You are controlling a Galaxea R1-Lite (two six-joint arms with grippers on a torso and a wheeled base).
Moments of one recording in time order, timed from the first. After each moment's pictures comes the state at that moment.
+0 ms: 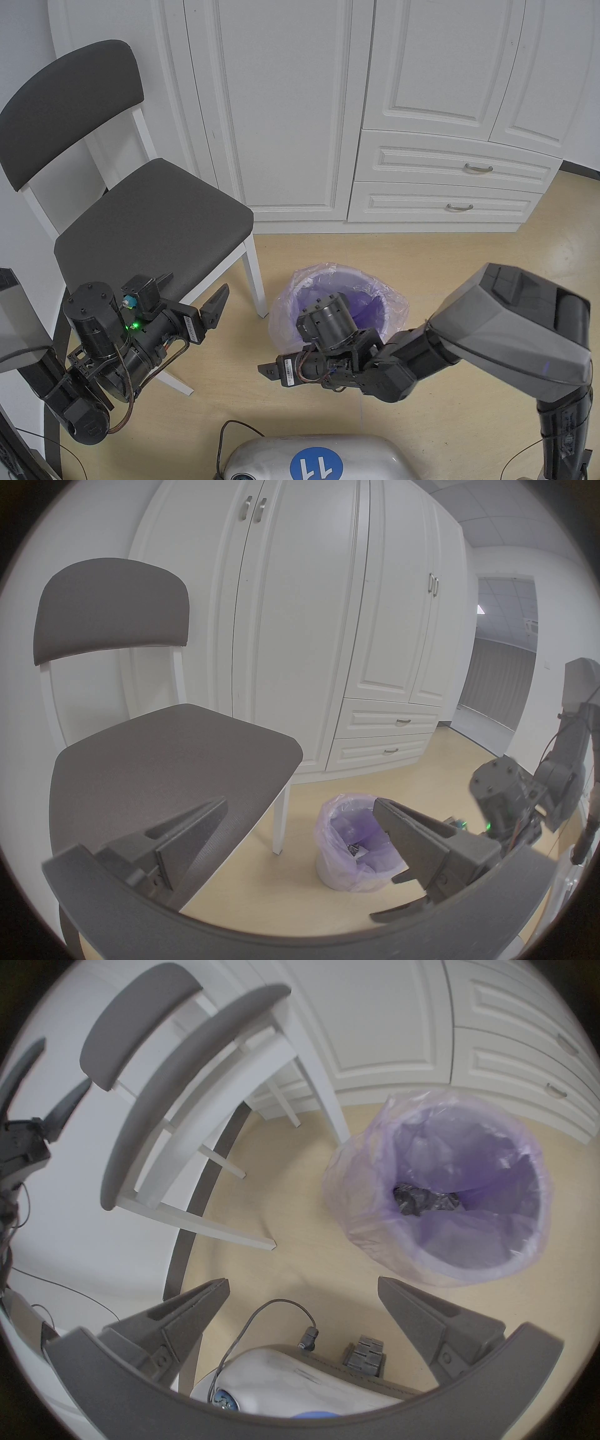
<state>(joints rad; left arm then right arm) -0.45 1.87 -0.30 -1.53 0.13 -0.03 0.80 2.36 -1.27 -0.41 -0.02 0.42</state>
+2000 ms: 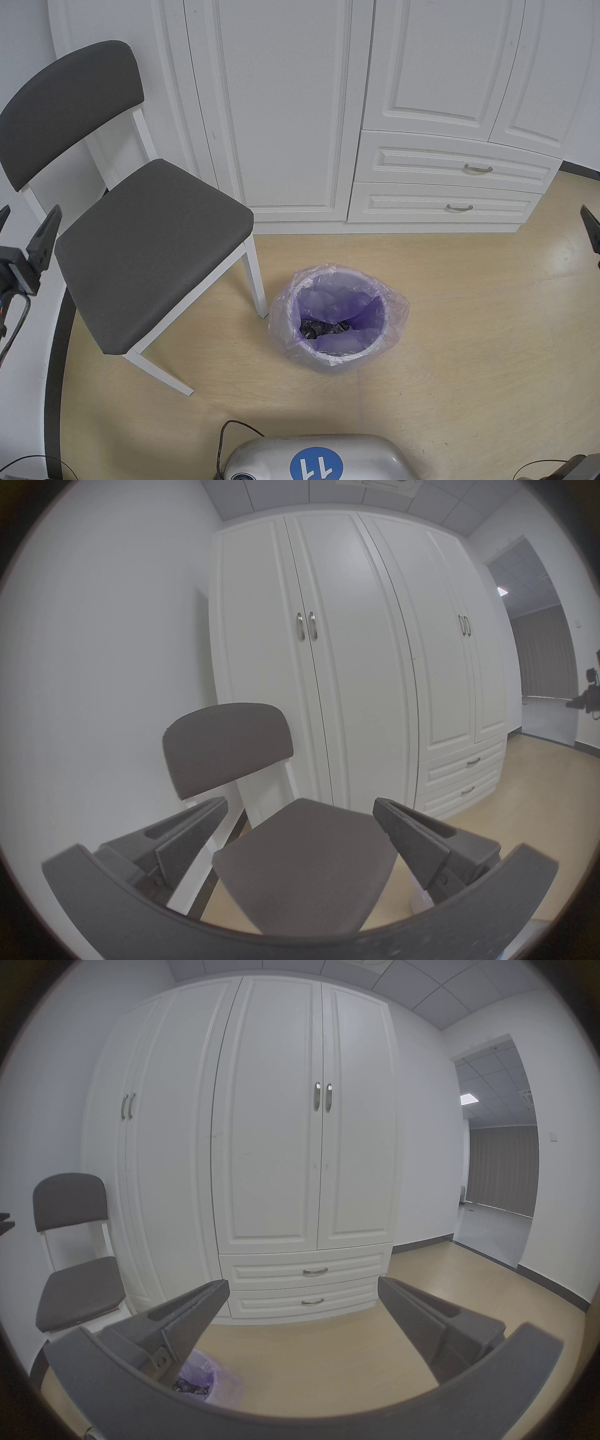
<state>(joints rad) -0.21 1.02 -0.35 -0.96 0.24 0.20 0.03 0.98 -0.42 -0.82 -0.23 -0.02</state>
